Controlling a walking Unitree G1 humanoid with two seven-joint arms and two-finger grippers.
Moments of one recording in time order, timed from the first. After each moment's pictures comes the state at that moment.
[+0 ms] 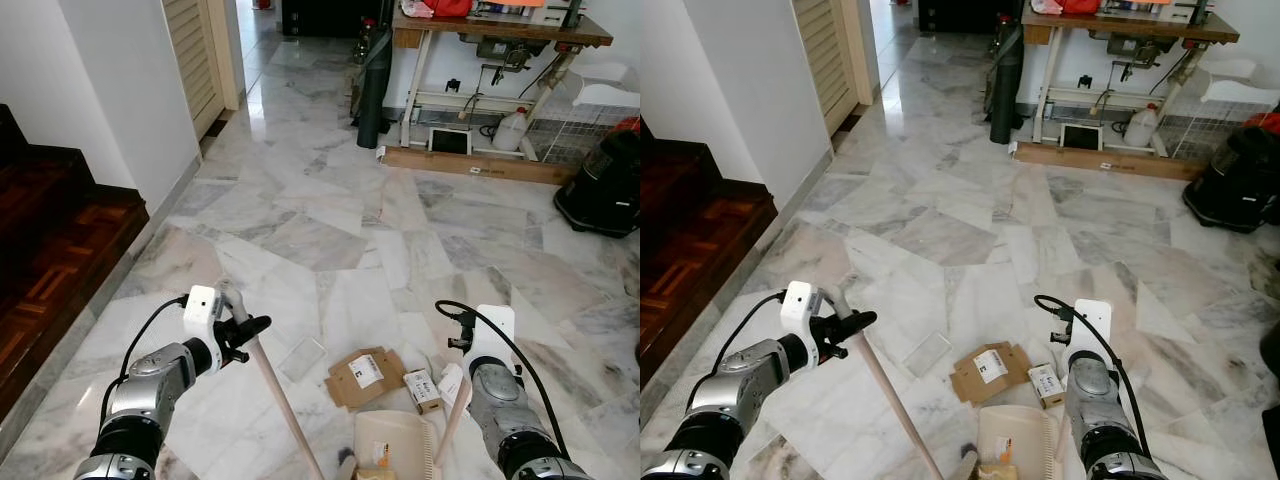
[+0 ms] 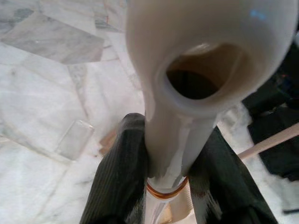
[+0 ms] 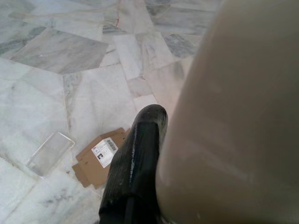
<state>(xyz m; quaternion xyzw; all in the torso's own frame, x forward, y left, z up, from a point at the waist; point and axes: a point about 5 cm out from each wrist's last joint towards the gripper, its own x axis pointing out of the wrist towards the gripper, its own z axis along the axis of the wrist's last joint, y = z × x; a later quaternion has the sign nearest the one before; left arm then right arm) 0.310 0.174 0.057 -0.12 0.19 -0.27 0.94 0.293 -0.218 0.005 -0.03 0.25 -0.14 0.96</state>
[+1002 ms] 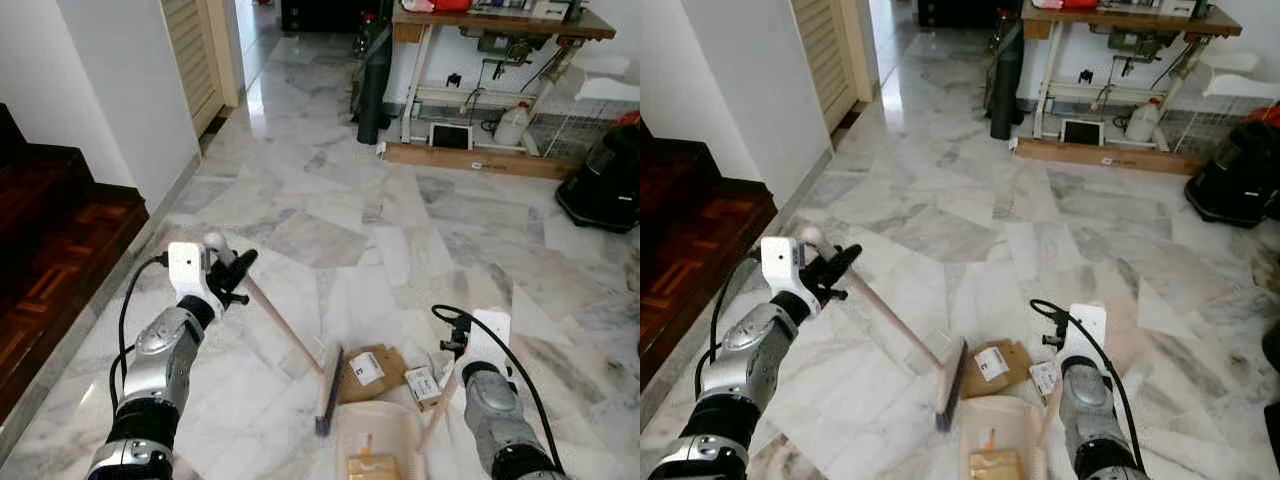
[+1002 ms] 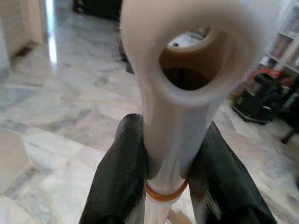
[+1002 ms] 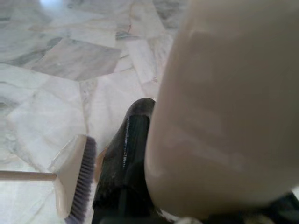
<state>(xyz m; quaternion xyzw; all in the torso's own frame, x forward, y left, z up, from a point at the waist) 0.336 0.178 0.114 -0.09 -0.01 -0.15 0.99 0.287 -0.207 0.008 0.00 0.19 -0.10 0.98</state>
